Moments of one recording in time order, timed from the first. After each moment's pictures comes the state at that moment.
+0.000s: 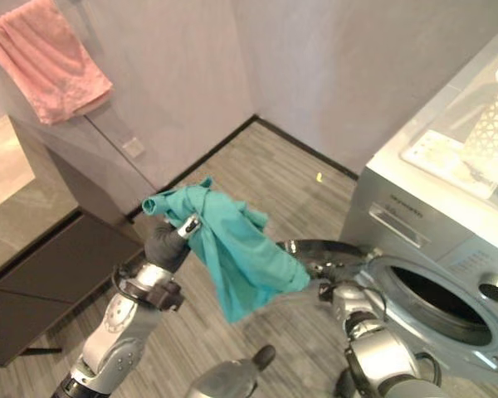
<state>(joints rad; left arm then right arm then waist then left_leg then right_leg) 0.01 0.44 -0.35 -0.36 -0.71 -0.19 -0.02 -0.60 -0.26 0.24 1.30 0.51 -0.05 -0.11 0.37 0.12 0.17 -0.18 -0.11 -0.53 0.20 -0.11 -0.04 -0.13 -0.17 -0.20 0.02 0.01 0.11</state>
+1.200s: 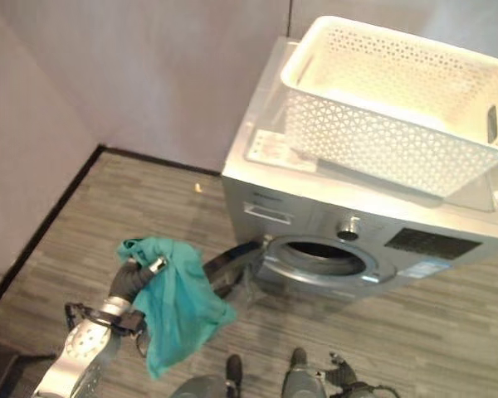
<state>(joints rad) 0.19 0.52 -0.17 -0.09 -0.42 -0.13 0.01 0.06 -0.26 0.19 0.99 0.06 -0.02 -0.02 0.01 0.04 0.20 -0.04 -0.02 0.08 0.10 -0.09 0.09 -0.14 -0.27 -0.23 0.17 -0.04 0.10</state>
